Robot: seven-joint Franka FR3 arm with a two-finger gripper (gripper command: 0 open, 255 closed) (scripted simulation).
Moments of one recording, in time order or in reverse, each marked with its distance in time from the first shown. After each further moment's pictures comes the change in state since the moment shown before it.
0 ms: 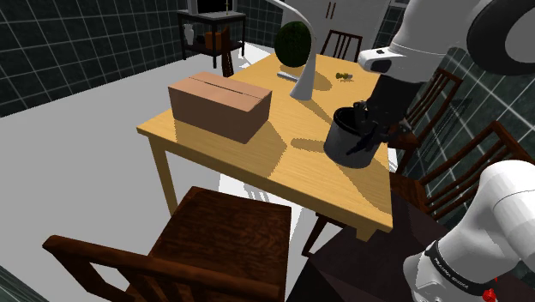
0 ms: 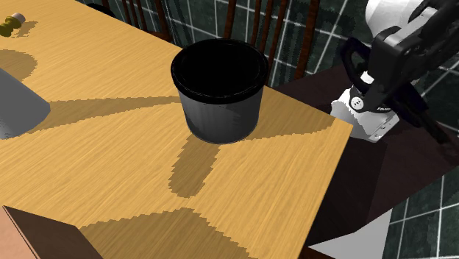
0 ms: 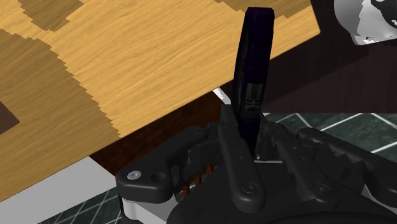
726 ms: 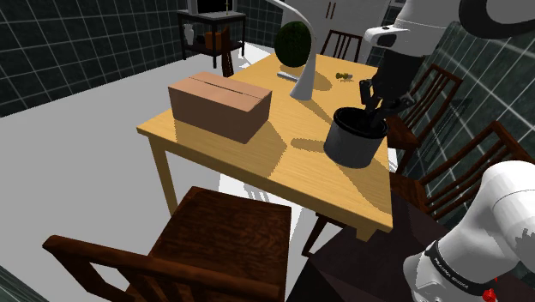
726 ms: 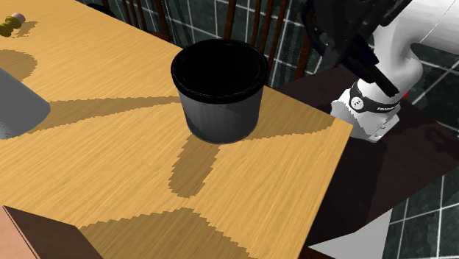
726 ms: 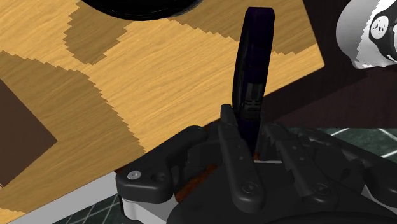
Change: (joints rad) arm -0.046 0.051 -0.109 0.122 -0.068 -0.063 -0.124
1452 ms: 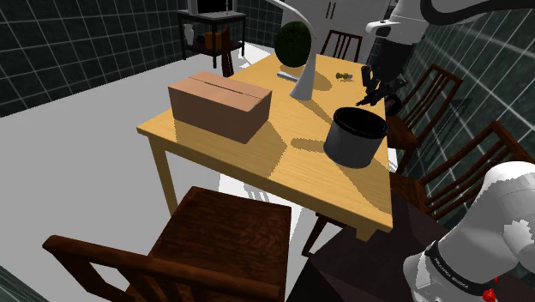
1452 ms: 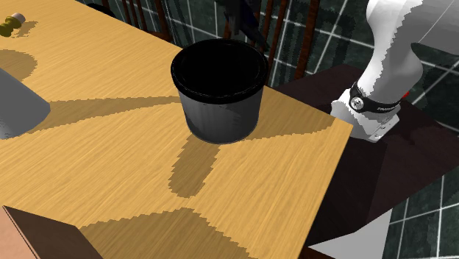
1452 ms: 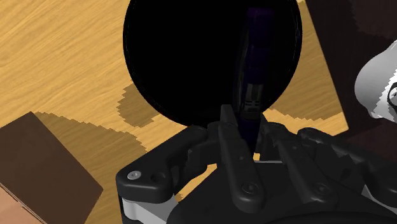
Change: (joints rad) arm -0.051 0.196 -0.248 0.177 -0.089 0.052 -0.268
